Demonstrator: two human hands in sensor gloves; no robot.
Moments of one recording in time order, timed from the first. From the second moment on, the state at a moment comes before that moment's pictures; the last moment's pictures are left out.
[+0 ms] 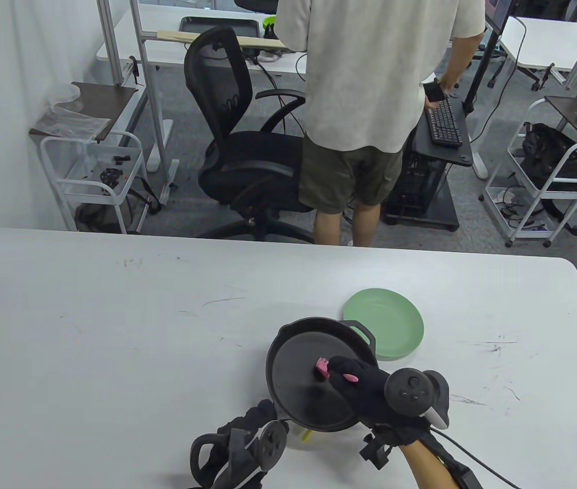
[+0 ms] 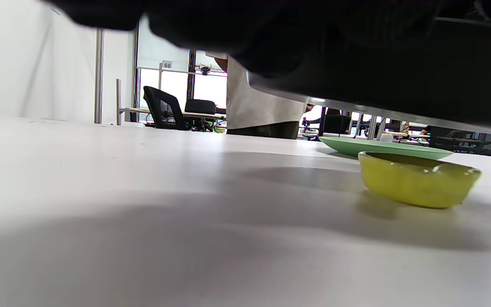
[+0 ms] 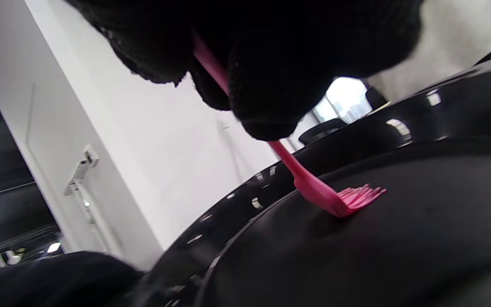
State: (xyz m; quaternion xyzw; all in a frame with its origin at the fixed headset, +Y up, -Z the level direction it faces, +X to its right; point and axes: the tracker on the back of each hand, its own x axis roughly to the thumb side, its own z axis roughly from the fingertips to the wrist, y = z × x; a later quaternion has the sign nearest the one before) left_hand -0.059 -0.739 -0.292 0.07 -0.03 0.05 1.00; right_hand 0.179 -0.692 -0.372 0.28 -0.05 0.89 0.34
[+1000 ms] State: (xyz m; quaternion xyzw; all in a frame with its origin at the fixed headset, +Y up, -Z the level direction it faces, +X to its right) left_hand -0.058 -0.737 -0.292 0.07 -0.03 0.05 1.00; right_hand 0.198 -0.692 -0.382 0.20 -0.02 0.88 0.43
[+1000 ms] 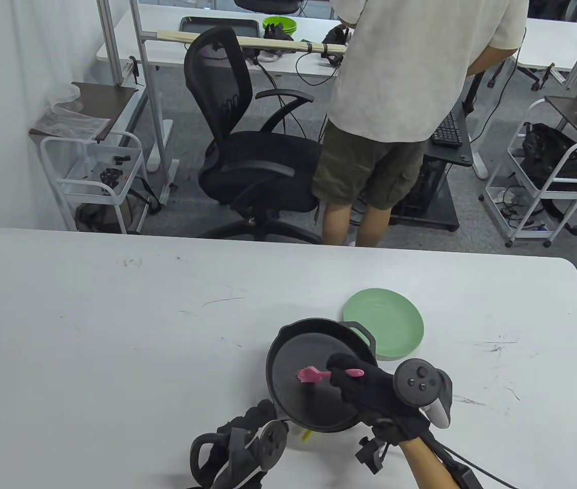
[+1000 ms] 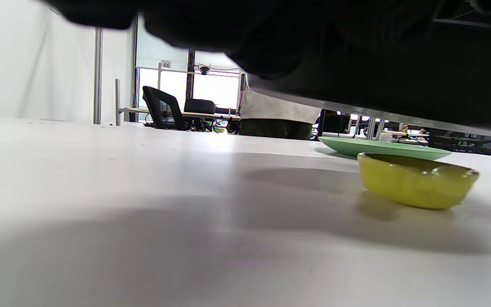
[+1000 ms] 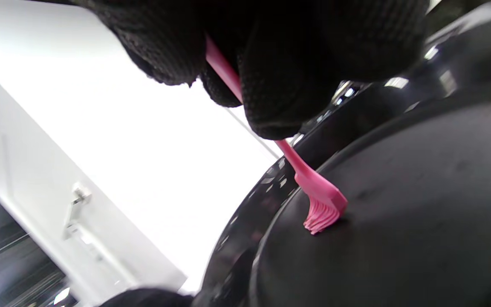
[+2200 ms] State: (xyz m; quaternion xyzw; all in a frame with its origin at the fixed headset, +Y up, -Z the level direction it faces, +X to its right) left_hand -0.058 -0.738 -0.291 0.08 -0.04 0.05 1.00; right_hand 0.158 -0.699 -0.364 0.31 0.07 0.83 0.46
